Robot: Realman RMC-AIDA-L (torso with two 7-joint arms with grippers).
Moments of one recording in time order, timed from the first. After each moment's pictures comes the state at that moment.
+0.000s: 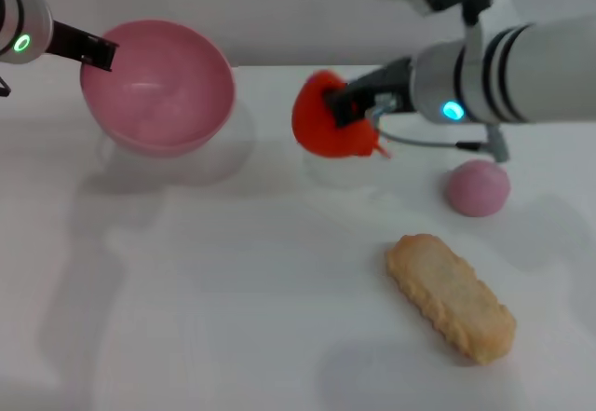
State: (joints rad) left arm -0.59 -2.05 1.38 1.43 -0.20 -1.15 0.20; right arm 0.56 2.08 -1.82 -1.50 0.46 0.96 0.00
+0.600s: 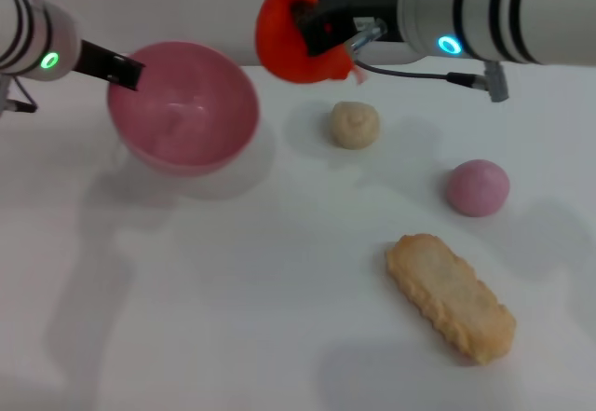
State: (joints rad) left arm -0.60 -2.06 1.42 1.41 -0.23 -1.15 0.19; right arm 0.57 2.08 -1.82 -1.72 0.39 0.99 0.00
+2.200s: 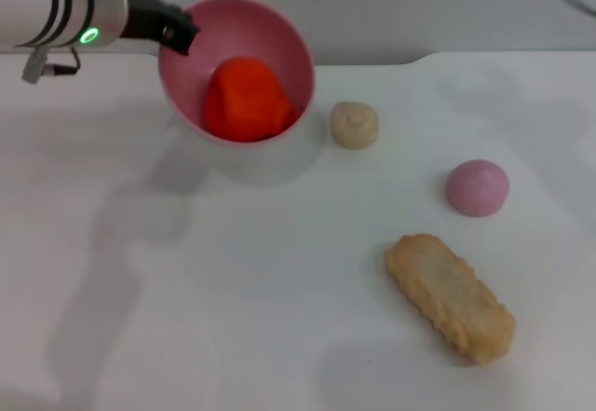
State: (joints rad) left arm -0.56 -2.06 1.52 1.53 -0.32 -1.05 0.32; right arm 0.35 2.08 -1.52 -1.76 0.40 0.83 0.06
